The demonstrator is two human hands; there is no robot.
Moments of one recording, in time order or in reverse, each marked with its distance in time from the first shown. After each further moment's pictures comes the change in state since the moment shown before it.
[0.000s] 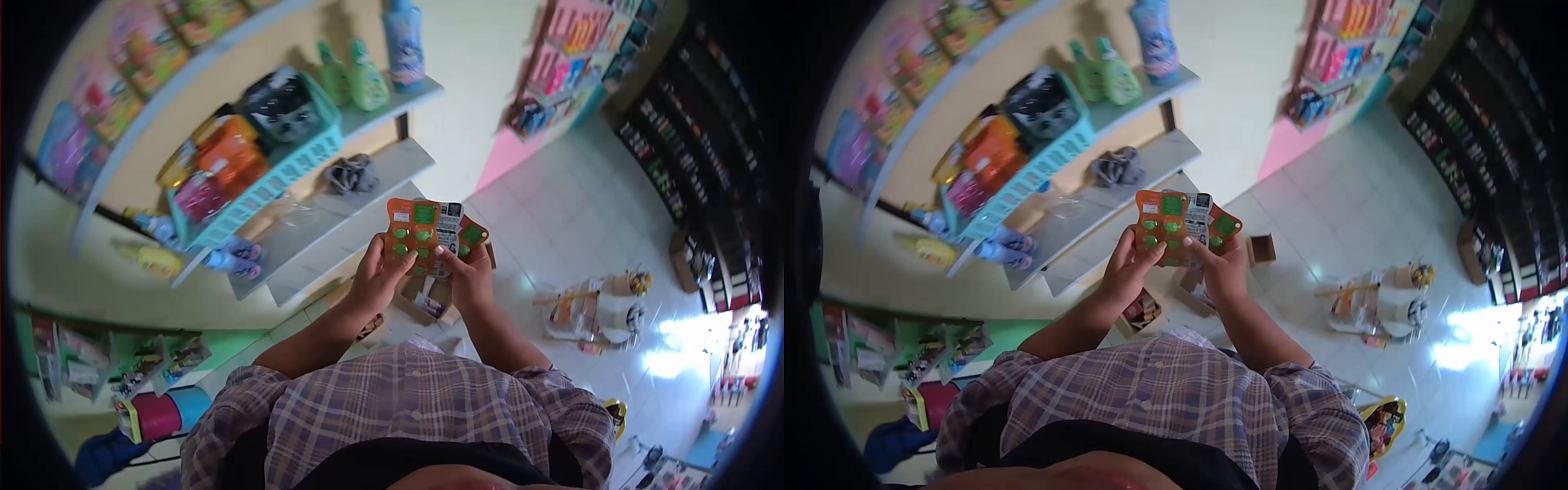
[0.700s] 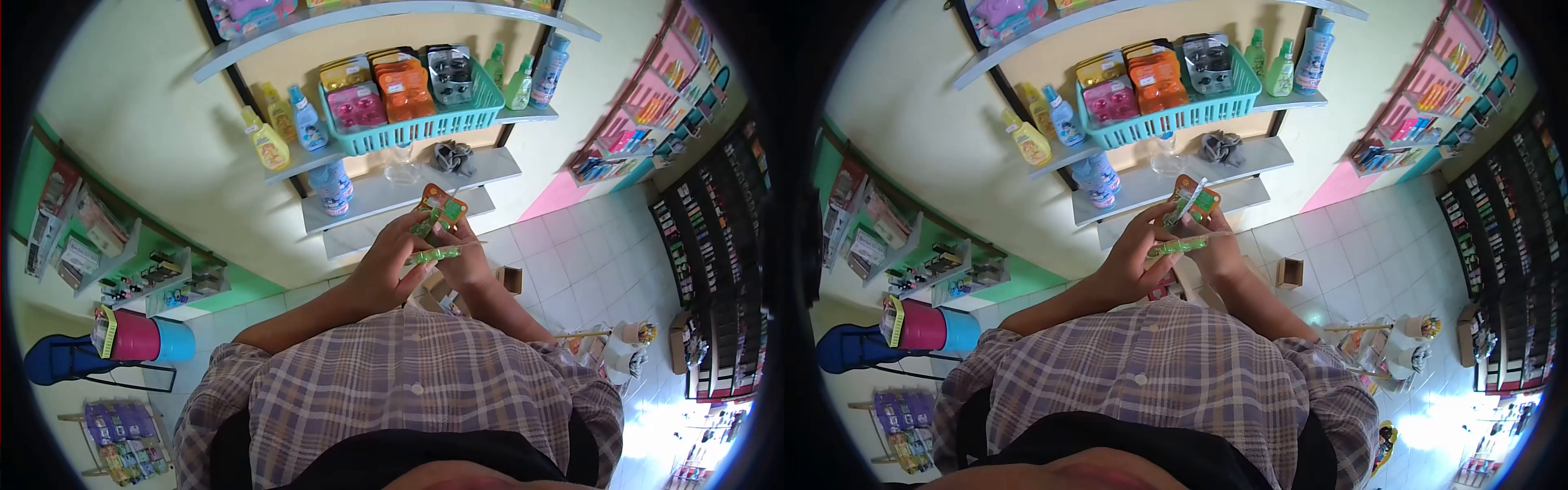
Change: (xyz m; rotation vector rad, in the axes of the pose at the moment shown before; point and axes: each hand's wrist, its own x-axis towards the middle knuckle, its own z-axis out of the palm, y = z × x) left_hand -0.148 0.093 -0.096 0.919 0.025 0.600; right_hand -0.065 0.065 0.140 0.044 -0.491 0.282
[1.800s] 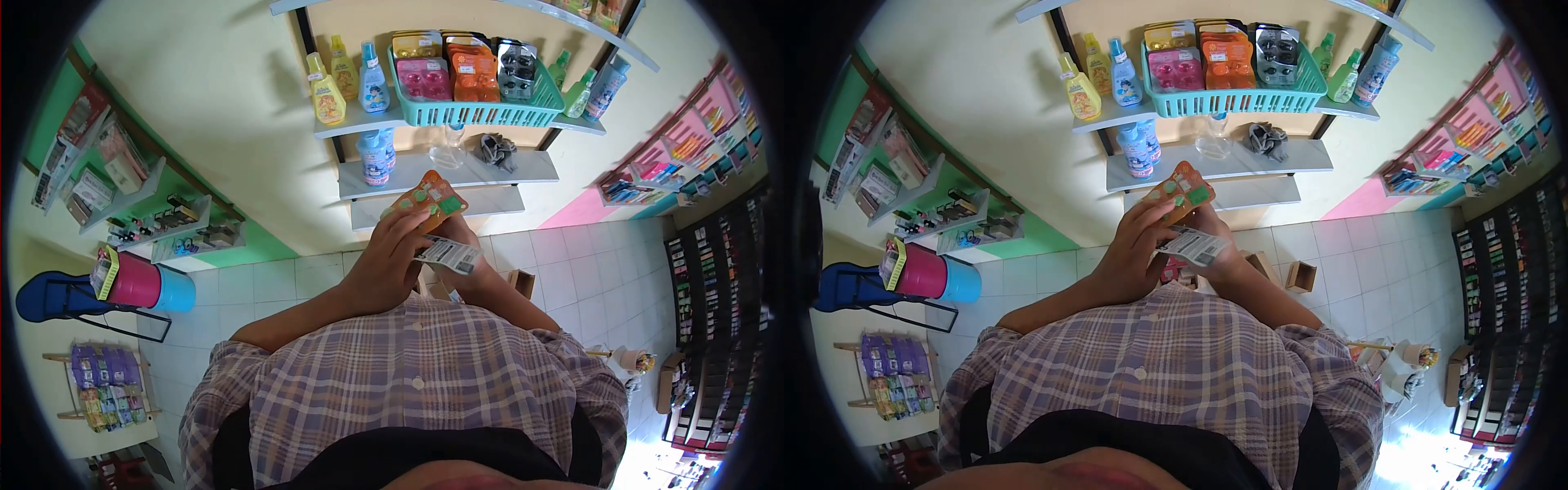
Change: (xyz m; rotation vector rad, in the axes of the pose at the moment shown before) left_hand -0.065 0.005 -0.019 0.307 0.141 -0.018; right_hand 0.002 0.046 0.035 -0.251 -0.540 -0.056
